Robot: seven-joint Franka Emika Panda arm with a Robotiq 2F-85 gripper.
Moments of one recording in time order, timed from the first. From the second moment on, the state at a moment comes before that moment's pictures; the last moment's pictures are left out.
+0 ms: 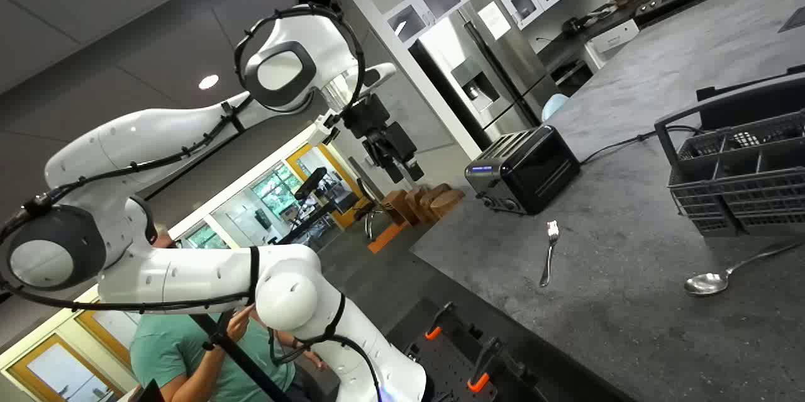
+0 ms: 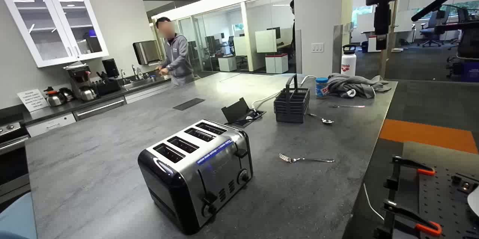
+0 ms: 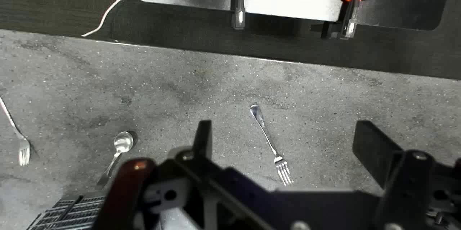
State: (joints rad) arm -0.08 -0.81 -0.21 -2.55 -0.13 1.70 -0.29
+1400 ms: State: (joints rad) arm 0.12 -0.77 0.05 -2.63 0.18 2.01 -0.09
